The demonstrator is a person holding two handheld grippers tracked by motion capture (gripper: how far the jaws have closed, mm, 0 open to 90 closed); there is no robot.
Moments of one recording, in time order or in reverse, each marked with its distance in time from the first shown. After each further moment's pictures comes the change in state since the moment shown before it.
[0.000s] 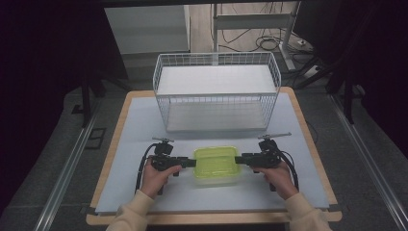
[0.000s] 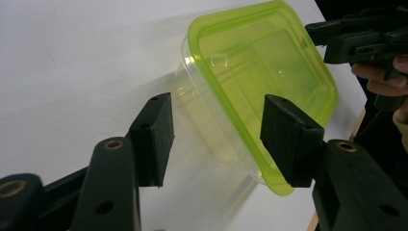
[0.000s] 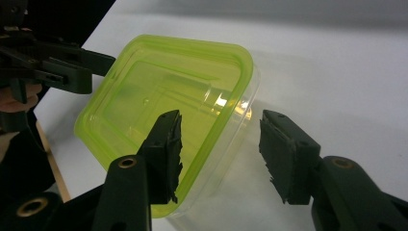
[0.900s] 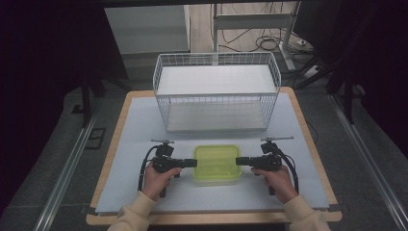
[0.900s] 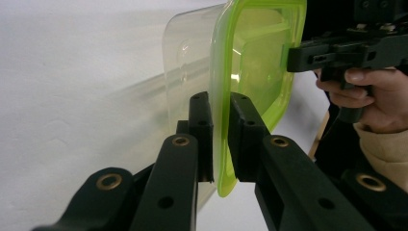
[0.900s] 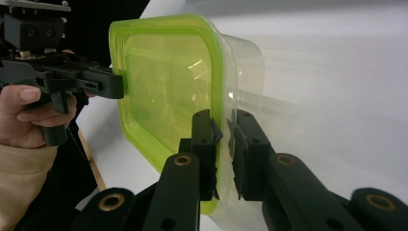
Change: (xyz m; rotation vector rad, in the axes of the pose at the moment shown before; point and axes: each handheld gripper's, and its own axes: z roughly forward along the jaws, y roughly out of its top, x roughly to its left) left arm -0.008 -0.006 -0.002 -0.044 -0.100 -0.008; right arm 0.002 -0.009 -0.004 -0.029 0.099 0.083
